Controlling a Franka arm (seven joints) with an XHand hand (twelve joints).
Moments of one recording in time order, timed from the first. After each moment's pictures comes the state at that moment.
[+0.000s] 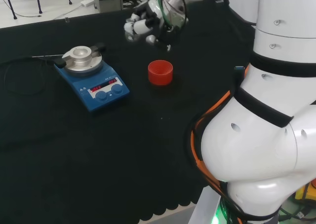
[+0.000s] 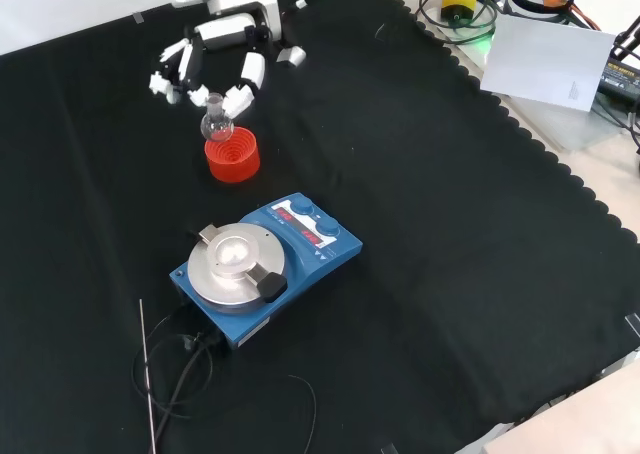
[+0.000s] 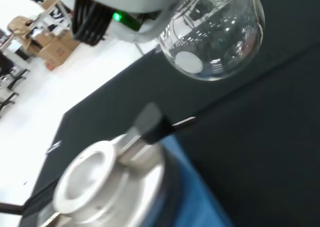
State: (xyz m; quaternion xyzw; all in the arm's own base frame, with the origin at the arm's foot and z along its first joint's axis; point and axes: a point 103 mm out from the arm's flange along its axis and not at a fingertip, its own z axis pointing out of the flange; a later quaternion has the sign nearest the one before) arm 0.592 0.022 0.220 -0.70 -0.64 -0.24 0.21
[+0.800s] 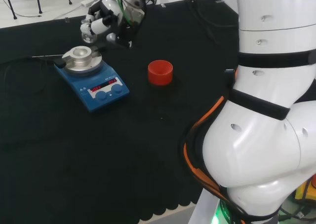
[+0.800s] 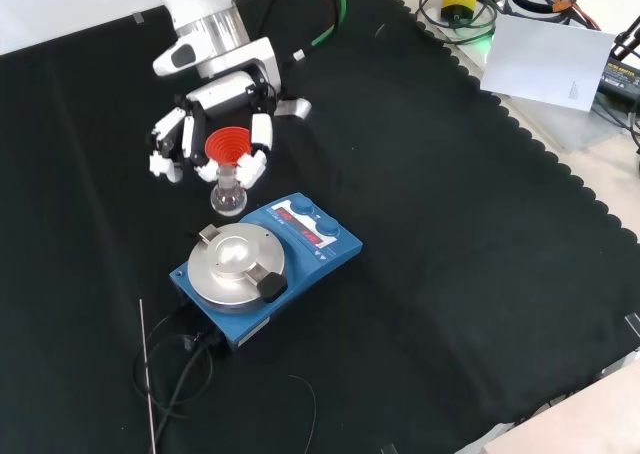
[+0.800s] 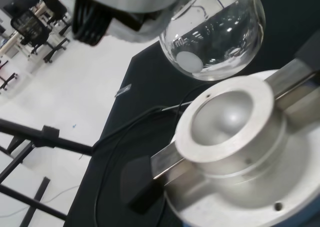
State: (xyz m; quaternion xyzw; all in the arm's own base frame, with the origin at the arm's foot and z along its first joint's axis) arm 0.635 0.144 0.219 -0.63 -0.71 -0.21 0.23
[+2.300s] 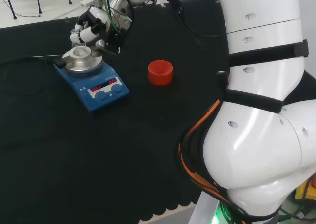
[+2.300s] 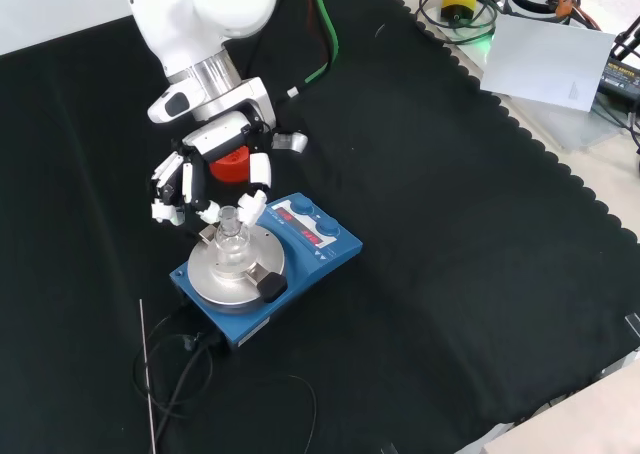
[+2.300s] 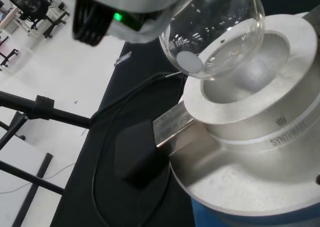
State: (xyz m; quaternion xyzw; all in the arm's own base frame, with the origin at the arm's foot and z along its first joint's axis) arm 0.656 0.174 0.184 -0.62 -0.72 -0.19 0.26
